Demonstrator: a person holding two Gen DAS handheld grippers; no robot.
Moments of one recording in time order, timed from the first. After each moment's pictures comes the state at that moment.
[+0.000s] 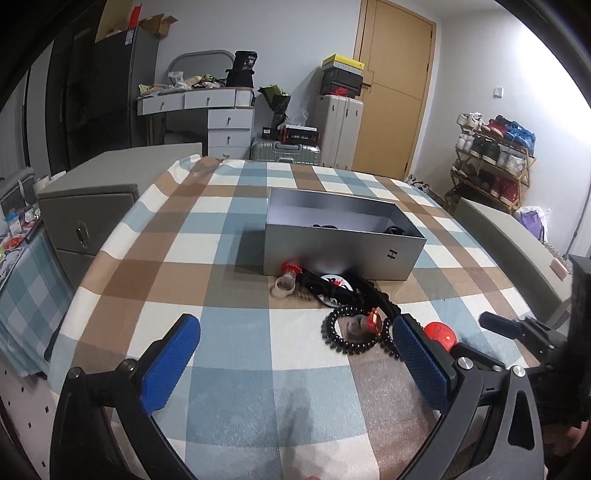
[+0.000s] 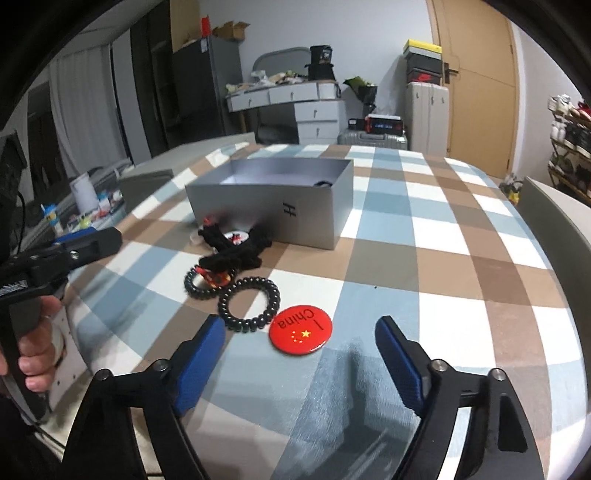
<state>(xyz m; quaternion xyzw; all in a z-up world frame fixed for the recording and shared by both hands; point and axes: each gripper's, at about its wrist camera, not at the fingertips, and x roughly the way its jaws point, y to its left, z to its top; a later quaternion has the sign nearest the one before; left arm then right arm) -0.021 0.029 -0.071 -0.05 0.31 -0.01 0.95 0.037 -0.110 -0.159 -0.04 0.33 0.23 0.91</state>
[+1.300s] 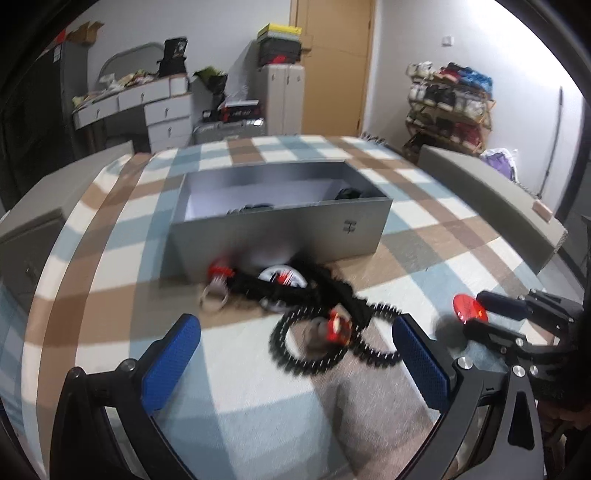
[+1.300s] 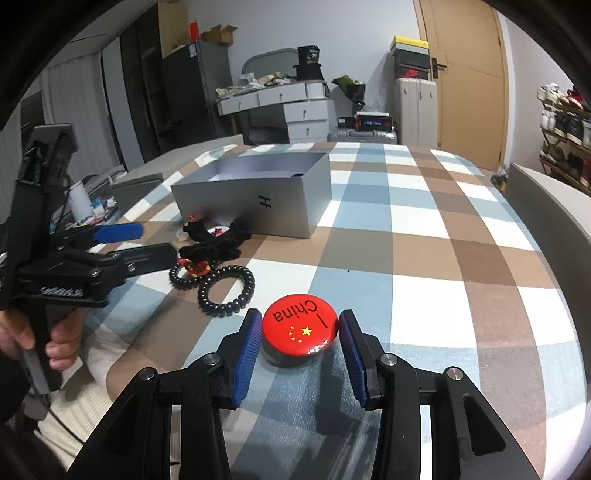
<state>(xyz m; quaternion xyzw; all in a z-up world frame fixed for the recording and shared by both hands) 0.024 -0.007 -0.085 0.02 0.36 -0.11 0.93 0.030 -0.135 -0.161 -0.02 0.32 0.23 0.92</state>
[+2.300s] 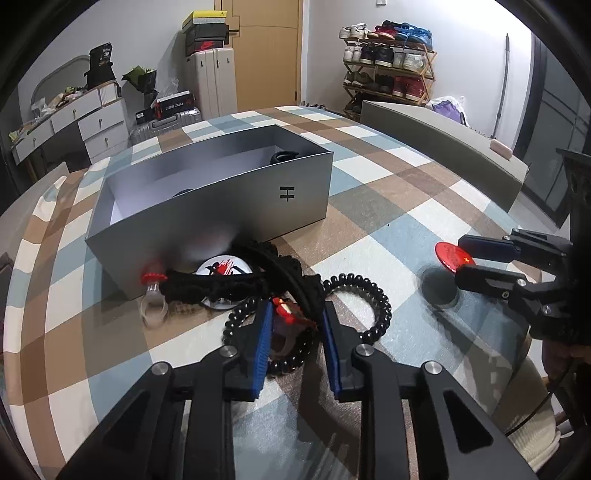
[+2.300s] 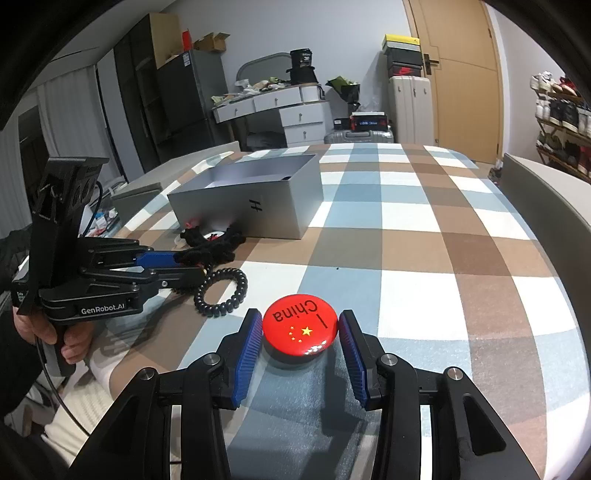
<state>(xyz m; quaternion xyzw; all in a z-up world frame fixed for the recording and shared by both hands) 0.035 -0.023 -0.100 0.09 0.39 -0.21 0.89 0.028 -0.148 -0.162 0.01 0.32 0.22 0.92</state>
